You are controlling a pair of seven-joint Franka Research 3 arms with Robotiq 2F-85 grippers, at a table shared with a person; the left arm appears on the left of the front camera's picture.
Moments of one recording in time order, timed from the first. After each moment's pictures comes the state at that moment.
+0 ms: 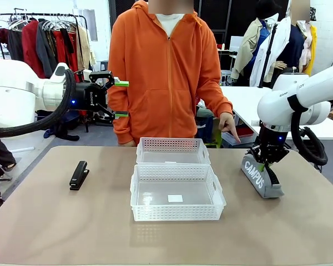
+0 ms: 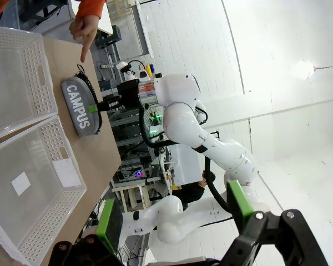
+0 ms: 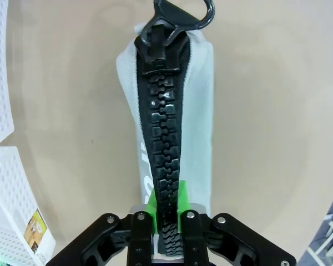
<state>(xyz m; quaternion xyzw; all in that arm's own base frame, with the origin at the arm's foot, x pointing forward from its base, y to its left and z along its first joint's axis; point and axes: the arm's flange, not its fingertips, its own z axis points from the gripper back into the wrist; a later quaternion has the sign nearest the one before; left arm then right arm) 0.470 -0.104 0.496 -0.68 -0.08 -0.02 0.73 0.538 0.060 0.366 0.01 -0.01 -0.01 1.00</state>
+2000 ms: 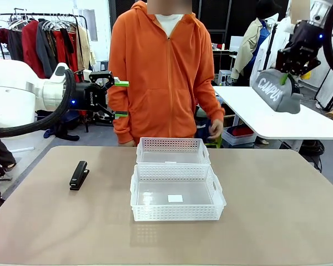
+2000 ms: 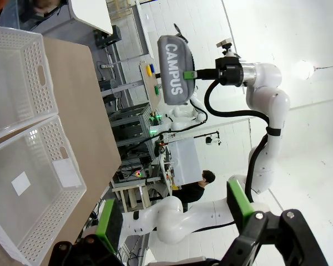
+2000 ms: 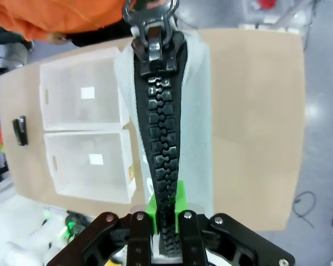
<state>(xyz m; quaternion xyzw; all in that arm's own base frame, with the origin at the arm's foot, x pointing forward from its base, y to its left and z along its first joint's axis) 0.470 -0.104 0.496 -0.68 -0.08 -0.02 0.73 0.539 0.025 0.683 0.11 -0.09 -0.03 0.99</state>
